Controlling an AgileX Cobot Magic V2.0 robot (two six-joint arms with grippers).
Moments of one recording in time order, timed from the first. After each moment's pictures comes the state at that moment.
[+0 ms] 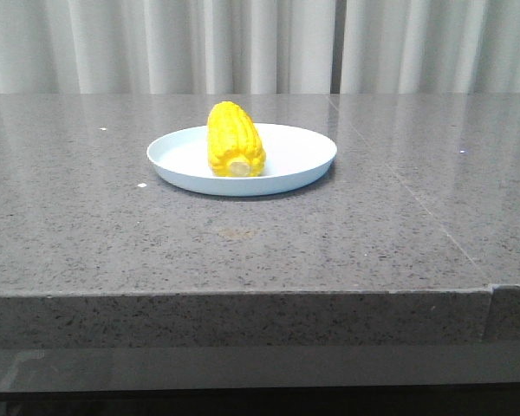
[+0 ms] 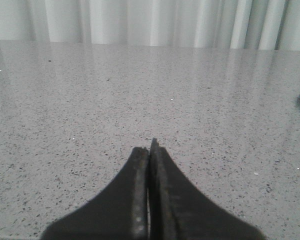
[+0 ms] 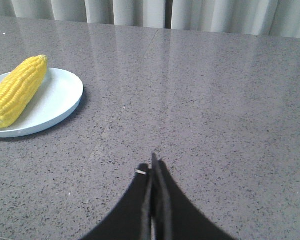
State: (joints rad) left arm 0.04 0.00 0.01 0.00 0.17 -0.05; right arm 0.17 0.30 -0.37 0.06 0.37 0.00
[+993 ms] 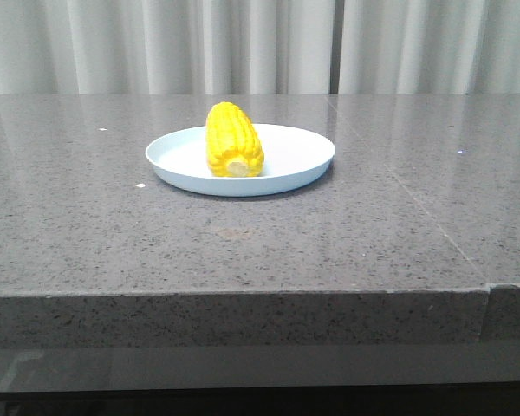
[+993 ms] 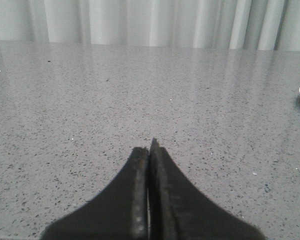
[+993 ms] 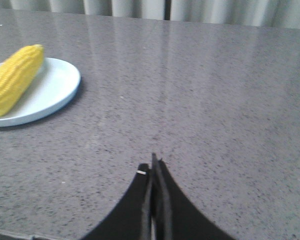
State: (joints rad) left arm 0.04 0.00 0.01 0.00 0.16 -0.05; right arm 0.15 0.28 -0.30 0.06 0.32 0.00
